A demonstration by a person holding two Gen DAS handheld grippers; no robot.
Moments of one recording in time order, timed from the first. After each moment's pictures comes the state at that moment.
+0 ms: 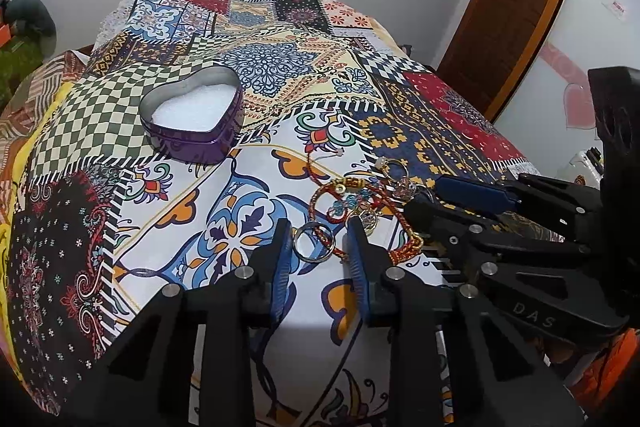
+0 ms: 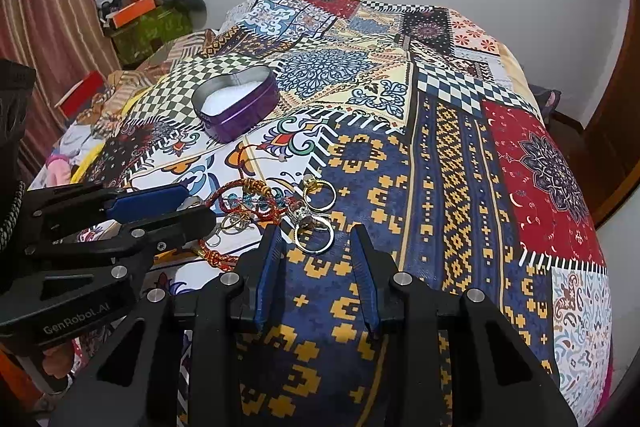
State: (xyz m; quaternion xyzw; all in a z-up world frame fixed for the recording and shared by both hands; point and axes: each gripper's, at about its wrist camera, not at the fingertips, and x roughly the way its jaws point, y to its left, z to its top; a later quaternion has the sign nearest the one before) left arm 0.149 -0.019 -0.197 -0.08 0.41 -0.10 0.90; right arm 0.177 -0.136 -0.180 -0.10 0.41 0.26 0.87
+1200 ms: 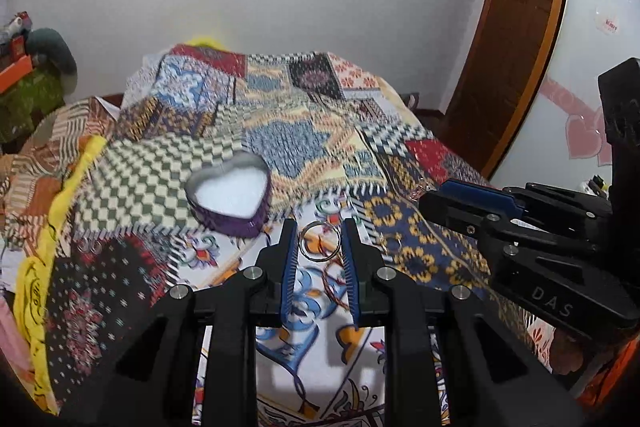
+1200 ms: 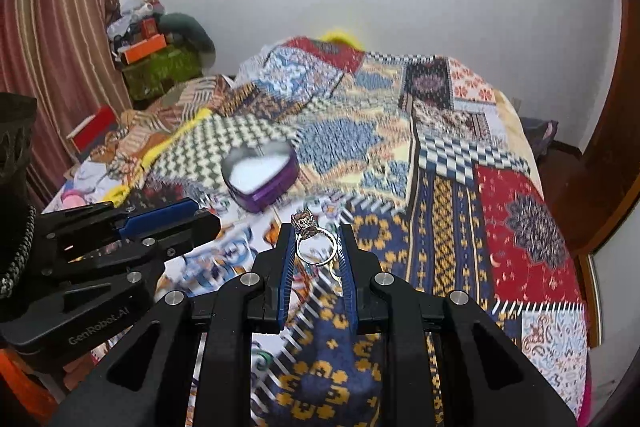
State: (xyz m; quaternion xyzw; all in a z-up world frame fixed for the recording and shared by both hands) left arm 0.131 0.000 -0.128 -0.07 0.33 -0.06 0.94; right arm 0.166 -0.123 -0.115 -0.07 0.34 0.27 0.90
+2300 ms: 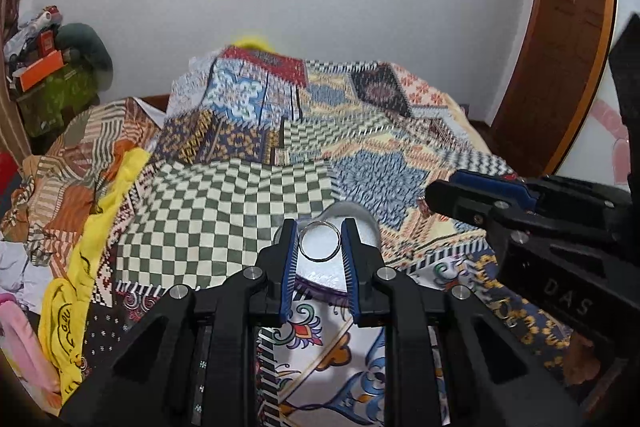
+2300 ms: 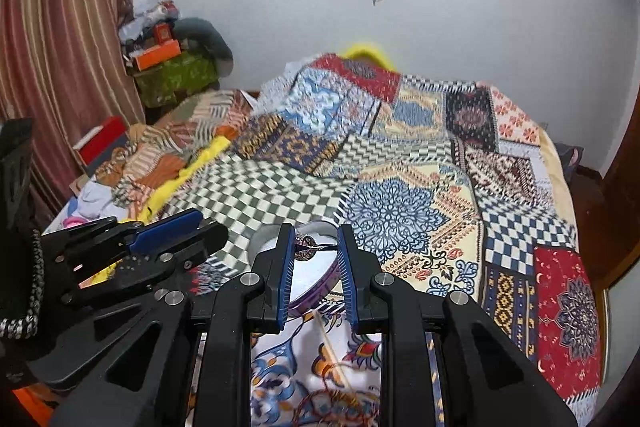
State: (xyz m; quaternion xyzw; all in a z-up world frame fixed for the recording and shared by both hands) left arm 0.206 0.080 -0.144 -0.07 0.34 0.01 0.94; right arm 0.240 -0.038 -0.118 -0.08 0.35 0.30 0.88
